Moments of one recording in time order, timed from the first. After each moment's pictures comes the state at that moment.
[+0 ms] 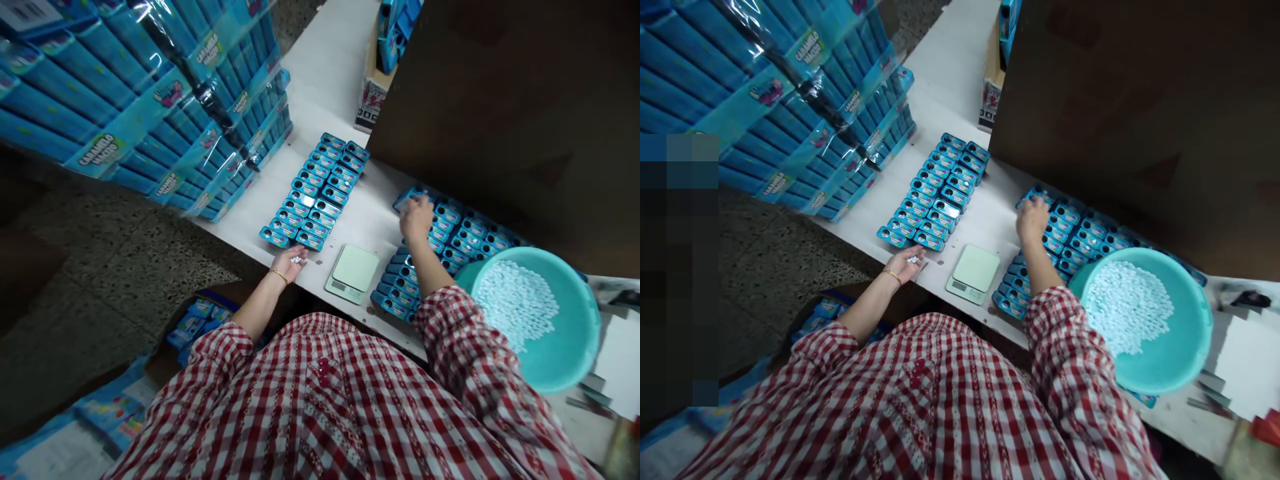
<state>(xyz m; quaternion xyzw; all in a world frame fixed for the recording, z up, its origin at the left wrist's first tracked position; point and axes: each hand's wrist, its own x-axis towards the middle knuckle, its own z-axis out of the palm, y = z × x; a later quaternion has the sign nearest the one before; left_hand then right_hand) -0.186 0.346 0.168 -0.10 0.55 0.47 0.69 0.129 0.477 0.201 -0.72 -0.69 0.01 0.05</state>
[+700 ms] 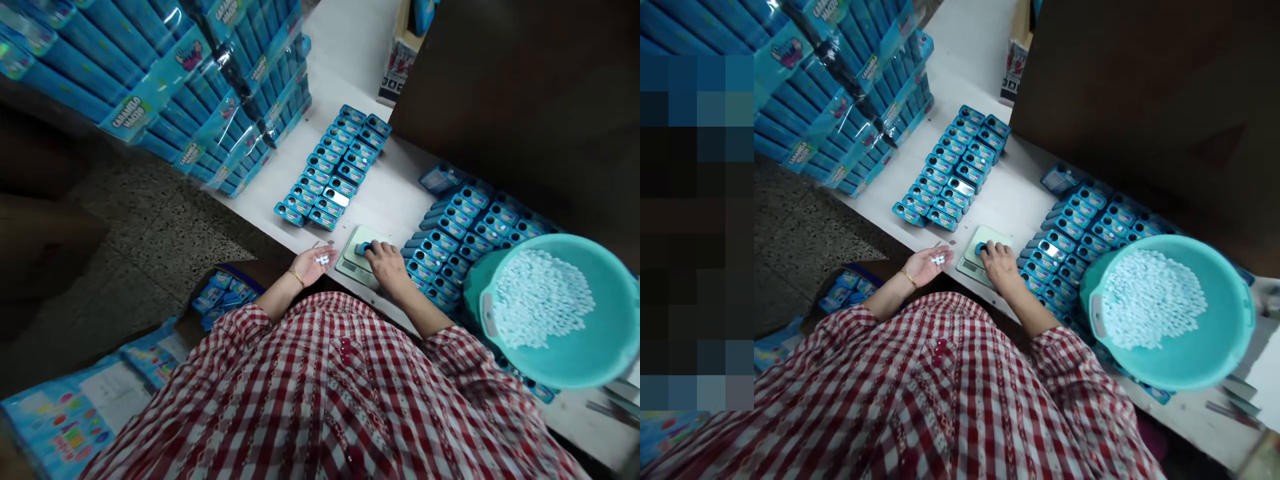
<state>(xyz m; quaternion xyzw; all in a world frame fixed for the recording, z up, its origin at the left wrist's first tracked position) -0.151 0.292 0.207 -0.12 0.48 0.41 0.77 0.064 0.321 0.230 -0.42 -0.90 0.05 -0.09</state>
